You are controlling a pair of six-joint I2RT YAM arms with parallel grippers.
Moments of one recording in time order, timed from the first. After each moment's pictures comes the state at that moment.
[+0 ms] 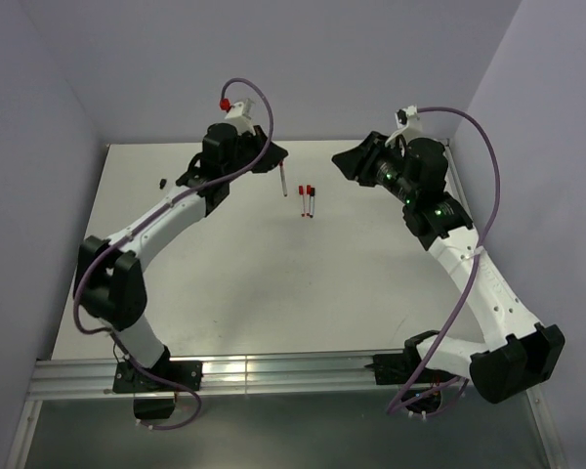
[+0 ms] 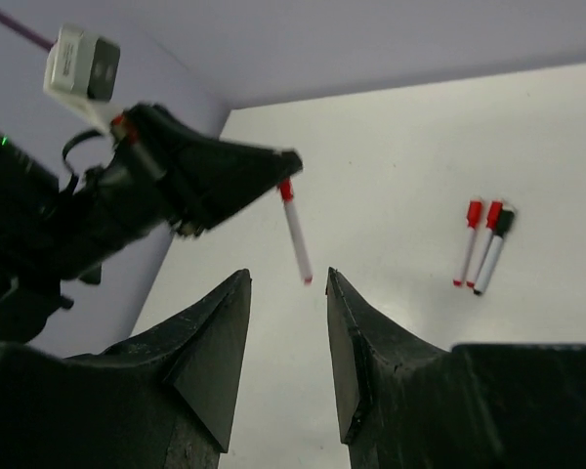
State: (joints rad) left arm -0.50 1.64 1.37 0.12 0.22 -0.58; right arm 0.32 1.18 1.22 -0.16 -0.24 0.60
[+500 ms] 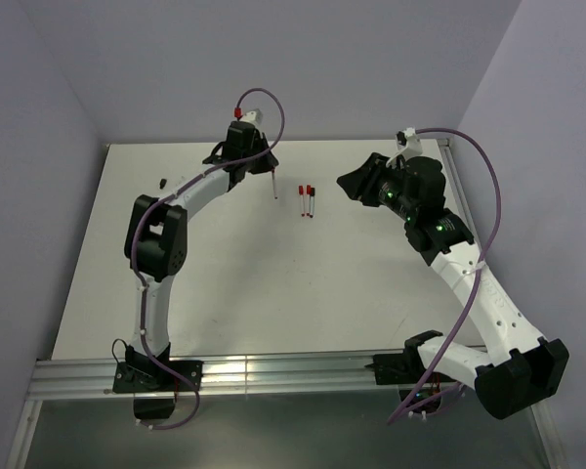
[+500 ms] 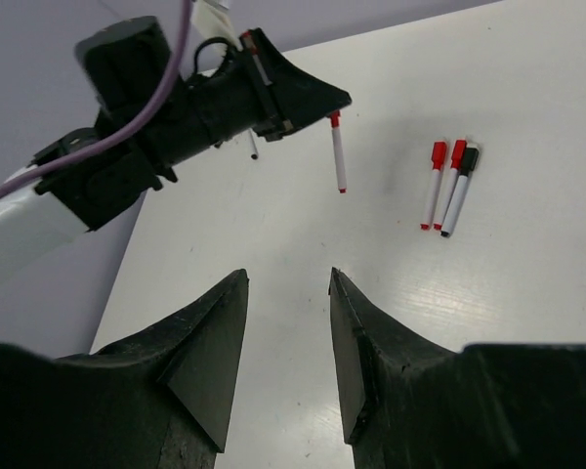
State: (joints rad) left arm -0.42 2.14 1.76 -0.10 0.09 -0.49; right arm 0.32 1.08 1.07 -0.23 -0.20 0.59
